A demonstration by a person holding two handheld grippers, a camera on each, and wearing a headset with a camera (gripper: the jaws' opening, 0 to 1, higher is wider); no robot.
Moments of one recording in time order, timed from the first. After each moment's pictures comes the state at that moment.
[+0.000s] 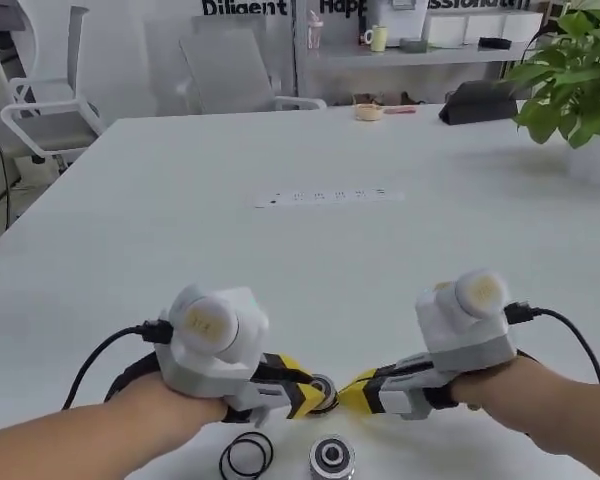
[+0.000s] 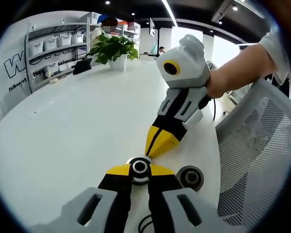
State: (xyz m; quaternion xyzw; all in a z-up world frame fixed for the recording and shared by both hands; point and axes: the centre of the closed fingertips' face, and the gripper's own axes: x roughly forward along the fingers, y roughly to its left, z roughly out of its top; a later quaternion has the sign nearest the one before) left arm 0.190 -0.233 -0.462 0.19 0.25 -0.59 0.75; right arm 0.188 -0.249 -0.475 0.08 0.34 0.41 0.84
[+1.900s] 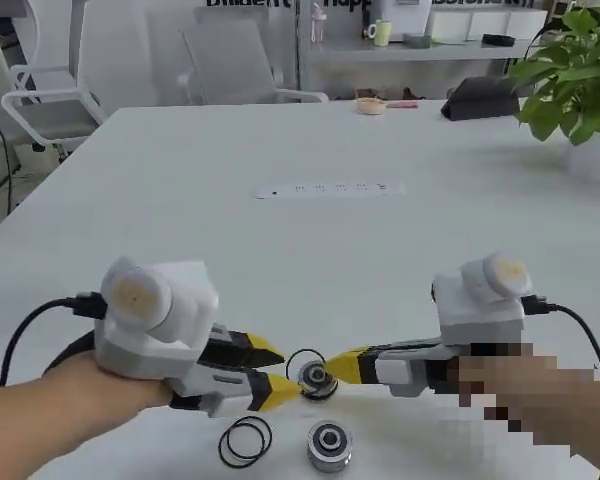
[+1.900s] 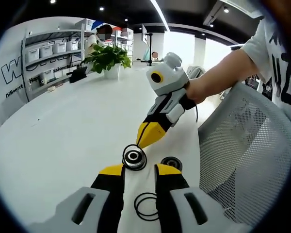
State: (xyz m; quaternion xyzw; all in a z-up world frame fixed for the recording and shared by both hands) left arm 0.168 -0.186 -0.420 0.18 0.23 -0.61 0.73; right arm 0.181 -0.230 -0.441 0.16 0.30 0.44 0.83
